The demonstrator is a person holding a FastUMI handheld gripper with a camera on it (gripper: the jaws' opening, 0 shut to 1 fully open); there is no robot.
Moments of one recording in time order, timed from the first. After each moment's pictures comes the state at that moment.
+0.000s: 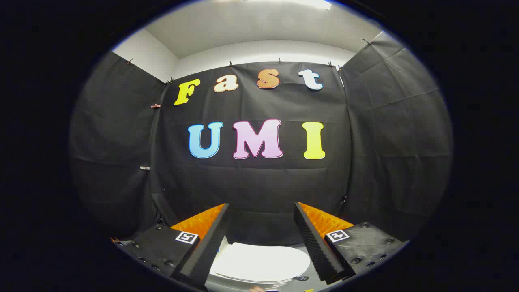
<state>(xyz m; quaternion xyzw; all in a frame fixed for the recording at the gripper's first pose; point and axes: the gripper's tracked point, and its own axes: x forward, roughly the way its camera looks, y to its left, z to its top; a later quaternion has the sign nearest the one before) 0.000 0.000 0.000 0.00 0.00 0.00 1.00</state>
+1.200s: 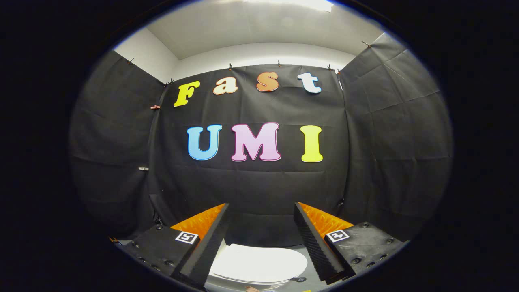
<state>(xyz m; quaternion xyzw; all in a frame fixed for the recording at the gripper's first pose) -0.008 -0.005 0.000 0.00 -0.01 -0.01 1.00</state>
